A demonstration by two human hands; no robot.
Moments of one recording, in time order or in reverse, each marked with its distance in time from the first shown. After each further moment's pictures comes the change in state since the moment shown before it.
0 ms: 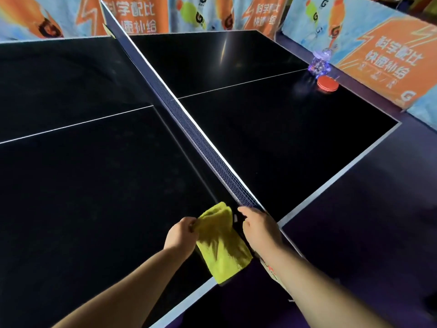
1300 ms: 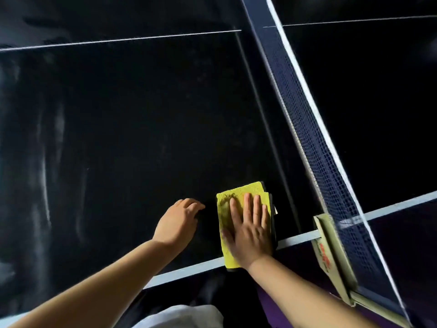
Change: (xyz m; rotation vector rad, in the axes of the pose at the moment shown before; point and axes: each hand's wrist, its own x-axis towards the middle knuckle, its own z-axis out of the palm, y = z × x) left_hand -0.034 -0.141 -0.058 0.342 0.106 0.164; right_hand -0.026 -0.073 0.167 -0.378 -0.156 -0.395
